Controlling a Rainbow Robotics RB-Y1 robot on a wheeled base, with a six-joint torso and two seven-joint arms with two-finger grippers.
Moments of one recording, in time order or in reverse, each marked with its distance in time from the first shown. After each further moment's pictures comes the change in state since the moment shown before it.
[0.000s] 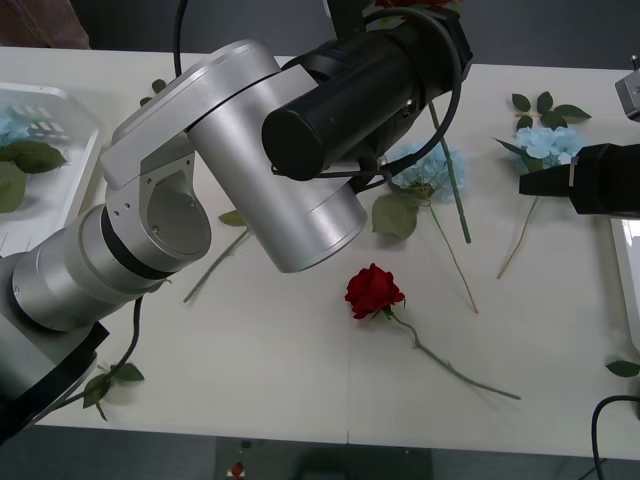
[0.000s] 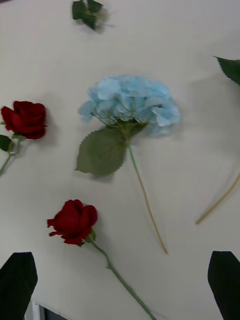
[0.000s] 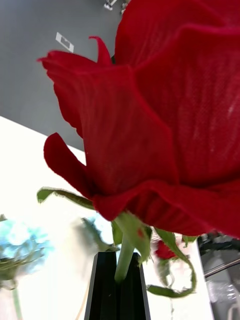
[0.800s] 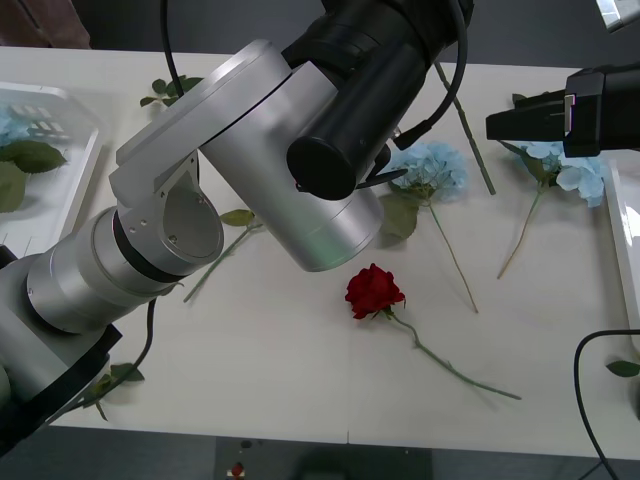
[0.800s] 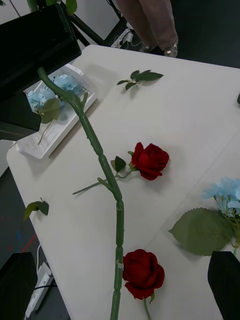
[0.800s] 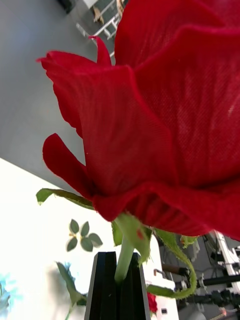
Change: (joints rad) right arm -0.215 0.000 -0.003 0.238 -0.386 -0.069 0.374; left arm -0.005 -0.036 0.001 0.000 -0.232 -0.001 0.173
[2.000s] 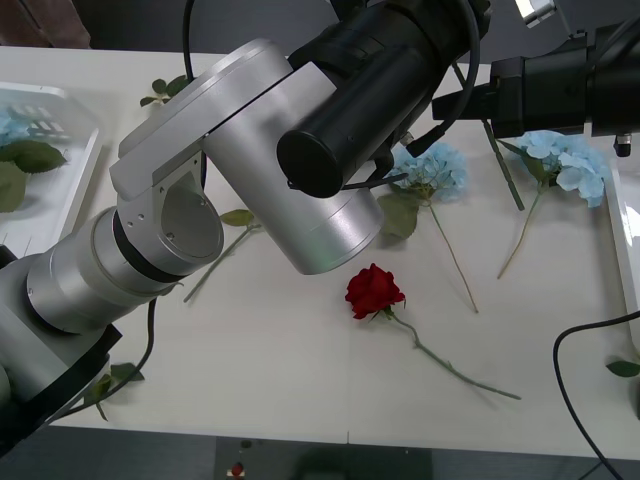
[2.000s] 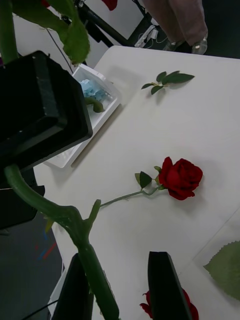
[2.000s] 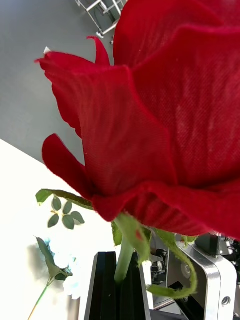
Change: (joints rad) right arm -0.080 0.012 0.179 0.156 -0.020 -0.138 0.000; left arm 0.000 0.000 0.000 0.000 0.094 -0.052 0.052
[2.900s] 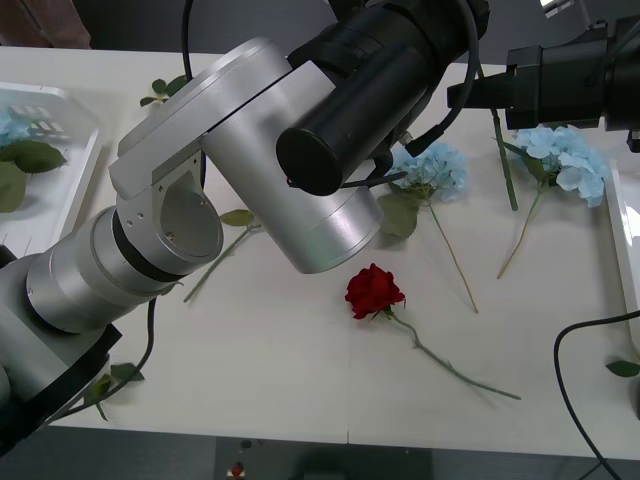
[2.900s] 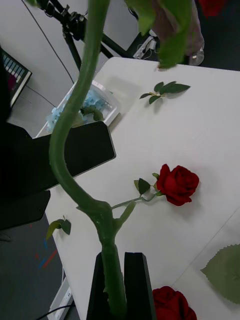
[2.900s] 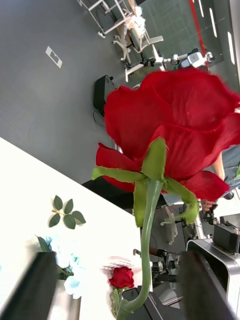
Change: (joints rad) right arm 0.000 0.000 -0.041 0.000 -0.014 0.003 0.000; left arm 0.000 0.000 0.002 0.000 0.005 0.007 0.000
